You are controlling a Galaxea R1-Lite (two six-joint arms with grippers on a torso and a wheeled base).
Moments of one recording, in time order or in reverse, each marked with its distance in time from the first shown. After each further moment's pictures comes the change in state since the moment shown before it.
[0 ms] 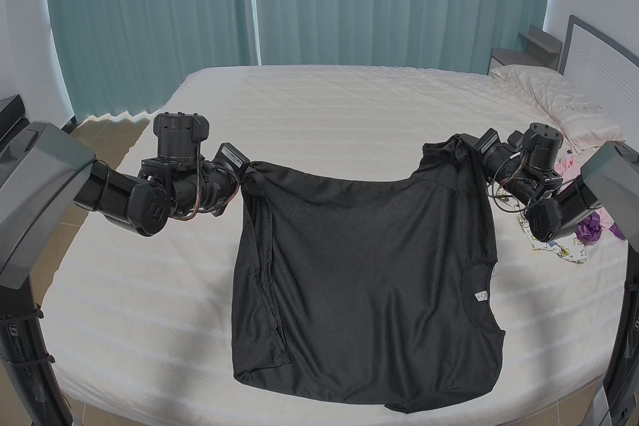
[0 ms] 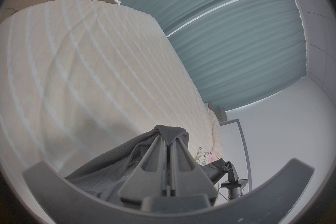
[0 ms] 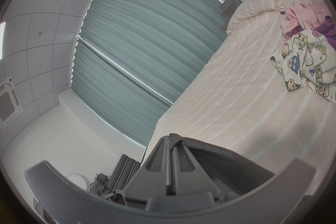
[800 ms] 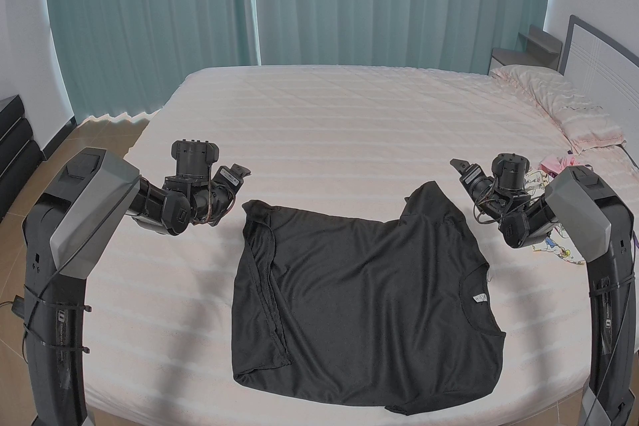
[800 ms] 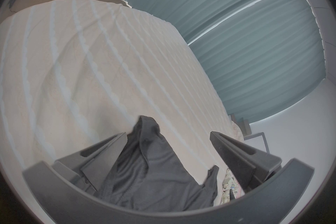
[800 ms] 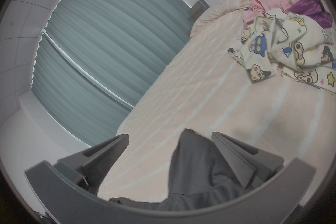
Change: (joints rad) left arm 0.084 0.310 -0.286 0.076 0.103 0.041; right arm -0.033 0.307 -0.314 0.236 -0.221 -0.034
